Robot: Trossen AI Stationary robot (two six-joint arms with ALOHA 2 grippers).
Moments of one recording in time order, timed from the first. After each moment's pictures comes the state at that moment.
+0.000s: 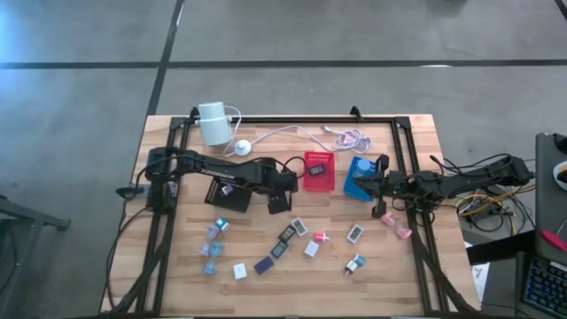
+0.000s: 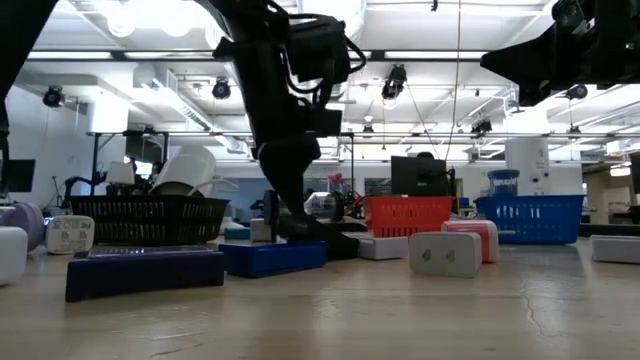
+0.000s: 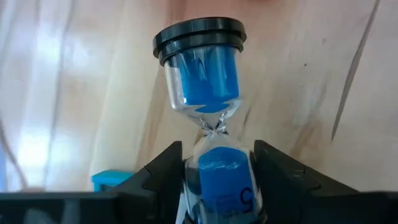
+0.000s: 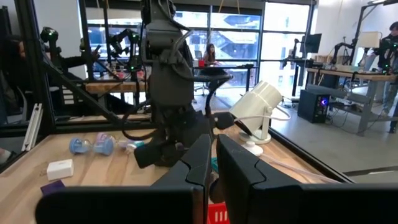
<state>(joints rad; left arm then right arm) 0.03 1.96 1.35 -0.70 -0.31 -0.15 0.18 0.44 0.07 0.47 0.37 -0.01</state>
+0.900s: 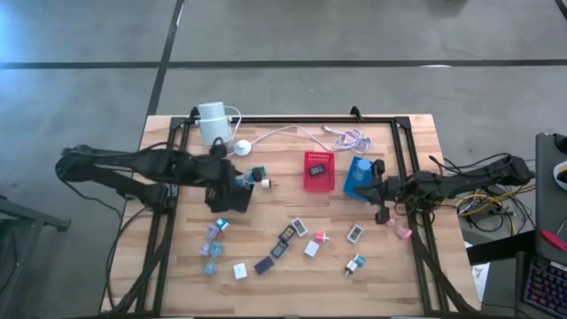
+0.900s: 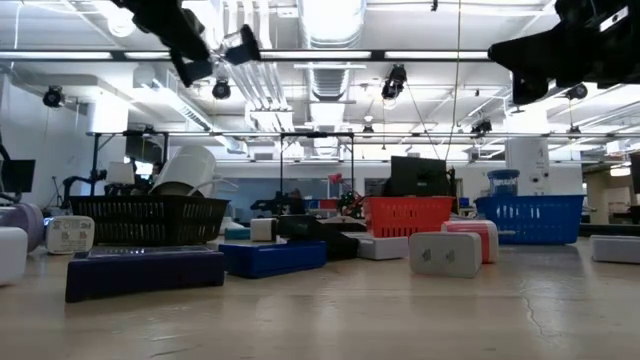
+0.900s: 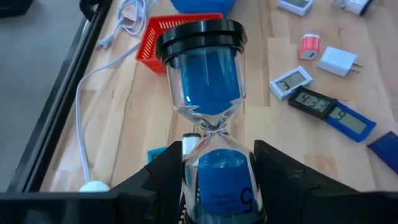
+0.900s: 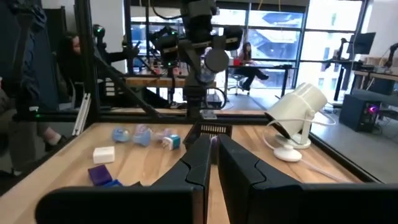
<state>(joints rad) -0.08 1.07 1.00 -0.73 -0.24 0.01 0.18 0.47 0.07 0.47 0.20 -0.02</state>
